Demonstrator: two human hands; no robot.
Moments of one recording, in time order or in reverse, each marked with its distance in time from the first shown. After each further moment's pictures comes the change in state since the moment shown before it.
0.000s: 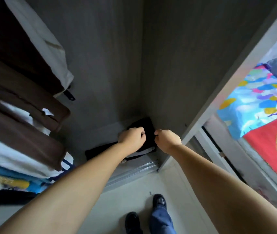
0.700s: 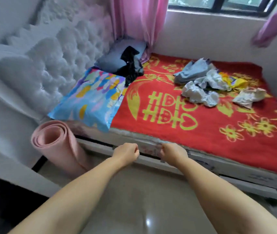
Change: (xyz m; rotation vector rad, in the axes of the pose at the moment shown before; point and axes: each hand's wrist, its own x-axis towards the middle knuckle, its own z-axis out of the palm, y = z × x) left_hand -0.069 0.429 0.213 0.329 -0.430 0.844; right_hand -0.352 0.400 -0.032 0.235 0.214 0.872
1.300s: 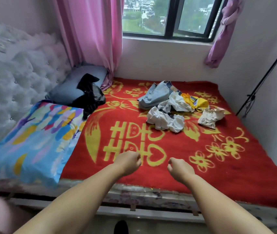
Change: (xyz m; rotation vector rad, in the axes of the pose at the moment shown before) left_hand 0.247 0.186 -0.023 0.102 -0.060 0.306; right_hand 0.125 0.231 -0.099 0.116 0.089 0.290
